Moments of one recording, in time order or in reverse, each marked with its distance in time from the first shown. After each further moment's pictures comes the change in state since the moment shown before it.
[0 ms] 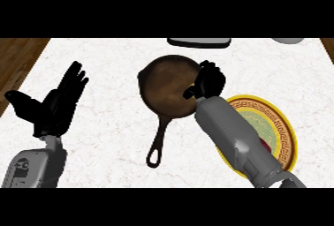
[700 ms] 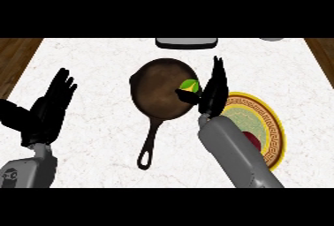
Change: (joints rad) left arm 0.065 0.015 0.038 -0.038 0.005 0.014 0.010; right arm 0.260 -0.001 -0.038 -0.364 -0.209 -0.367 -0.296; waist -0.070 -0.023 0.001
